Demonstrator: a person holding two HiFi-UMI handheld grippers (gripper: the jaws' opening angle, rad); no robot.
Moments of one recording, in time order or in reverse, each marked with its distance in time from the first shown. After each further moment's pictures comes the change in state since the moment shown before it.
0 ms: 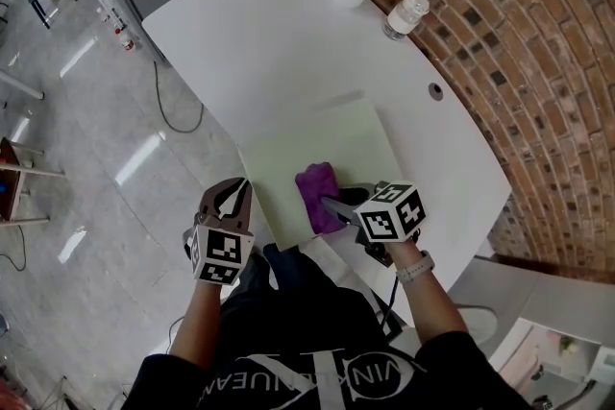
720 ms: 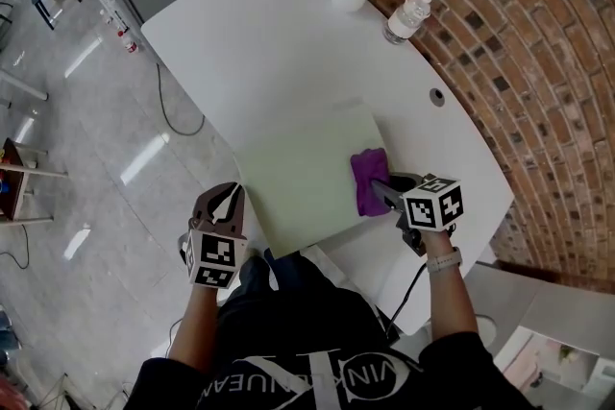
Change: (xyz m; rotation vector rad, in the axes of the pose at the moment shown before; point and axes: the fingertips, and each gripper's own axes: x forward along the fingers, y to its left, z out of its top) left arm 0.005 0.007 -0.002 -0.007 0.039 0.044; right arm -0.075 -0.109 -0.003 0.042 -0.053 -0.218
